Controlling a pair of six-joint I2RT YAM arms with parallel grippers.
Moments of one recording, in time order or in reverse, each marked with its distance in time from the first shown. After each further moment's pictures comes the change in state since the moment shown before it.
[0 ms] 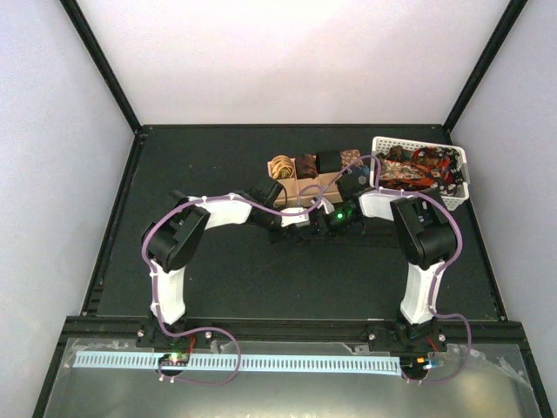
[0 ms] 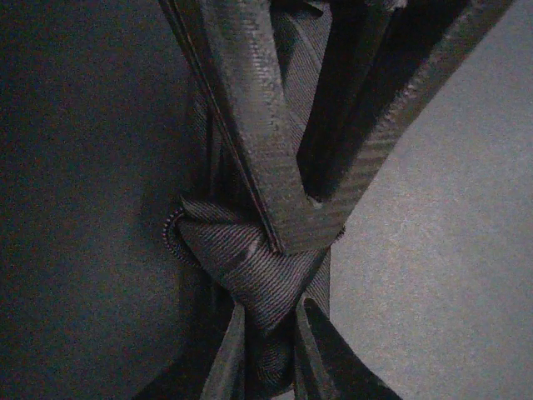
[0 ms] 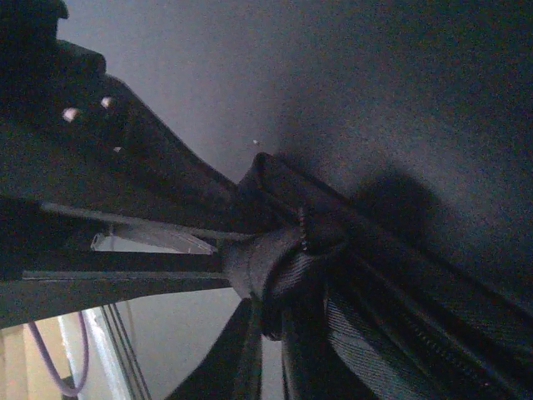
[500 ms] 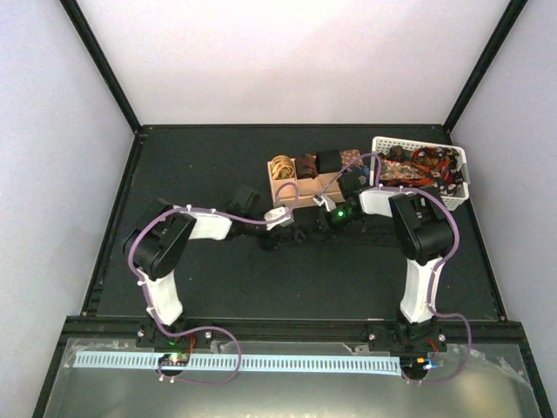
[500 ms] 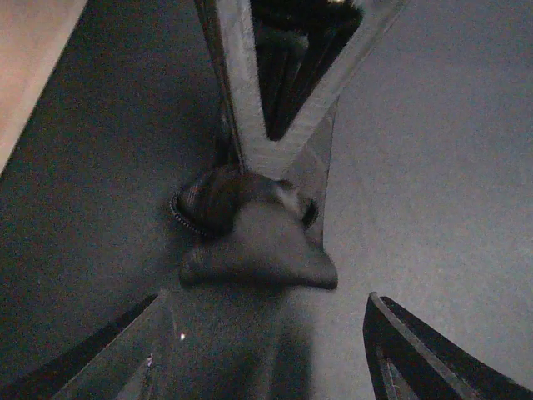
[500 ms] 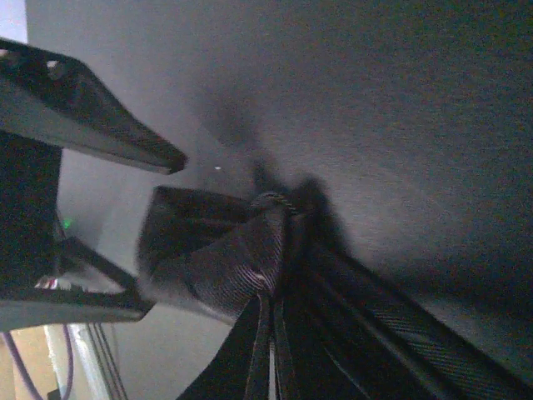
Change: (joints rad) left arm 0.087 -0.117 -0.283 0.355 0.108 -0.151; right arm -0.016 0.037 0.041 -0.010 0.016 -0.025
